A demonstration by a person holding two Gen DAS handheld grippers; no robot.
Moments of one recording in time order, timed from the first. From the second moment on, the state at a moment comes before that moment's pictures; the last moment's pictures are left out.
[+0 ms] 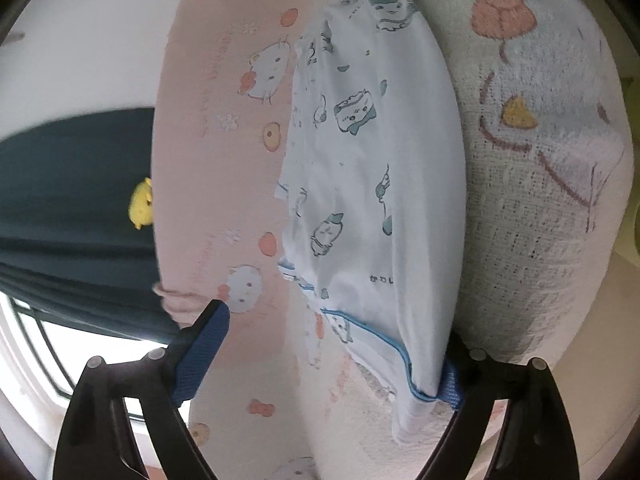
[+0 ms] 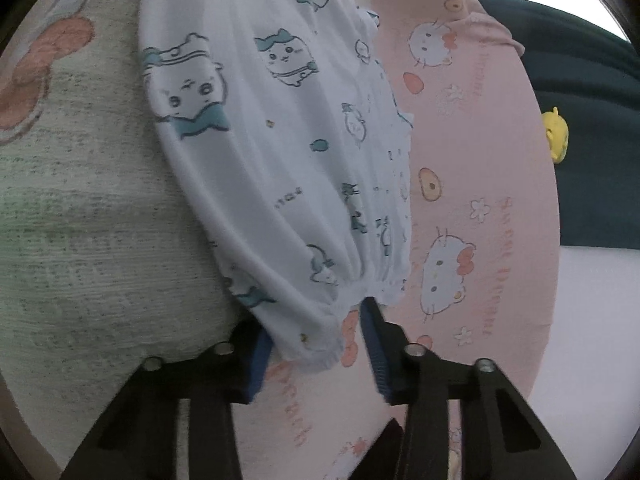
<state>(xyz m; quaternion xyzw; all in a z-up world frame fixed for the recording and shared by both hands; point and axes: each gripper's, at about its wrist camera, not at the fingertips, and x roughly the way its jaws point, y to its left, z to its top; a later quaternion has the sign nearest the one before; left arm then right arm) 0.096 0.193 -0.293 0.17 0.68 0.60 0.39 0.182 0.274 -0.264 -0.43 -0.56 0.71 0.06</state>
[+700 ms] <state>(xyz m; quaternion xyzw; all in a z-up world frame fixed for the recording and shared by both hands) 0.090 0.199 -0.286 -0.01 0.65 0.62 0.44 0.190 0.262 -0.268 -0.49 -0.47 0.73 0.10</state>
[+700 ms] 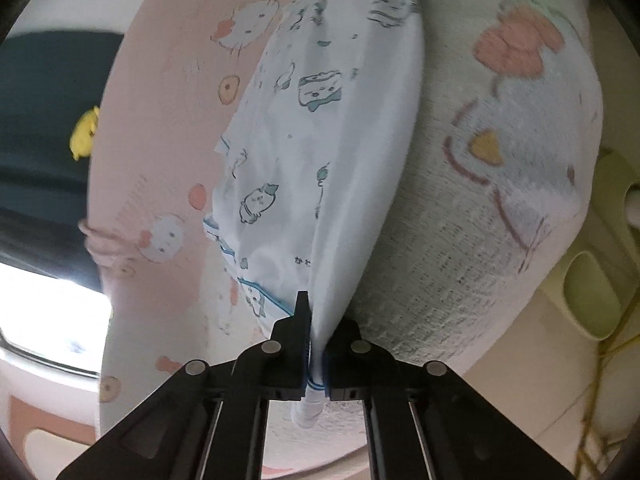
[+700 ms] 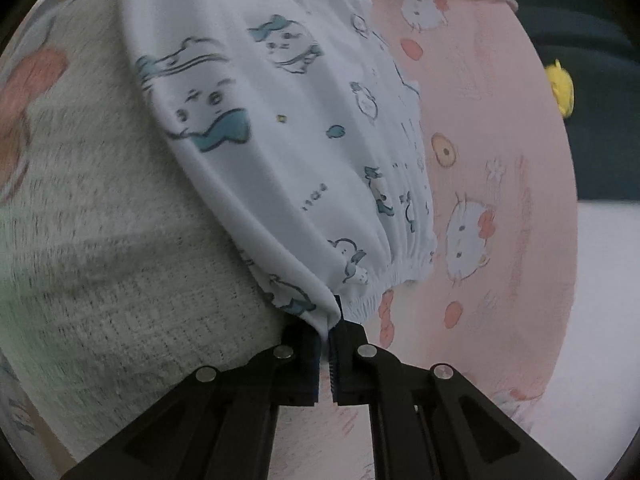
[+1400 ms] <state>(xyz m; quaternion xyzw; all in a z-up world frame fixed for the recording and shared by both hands) 0.055 0.229 -0.254 -0.16 0.58 0.61 0.51 0.161 0.281 -0.244 -0.56 -0.34 0.74 0.11</state>
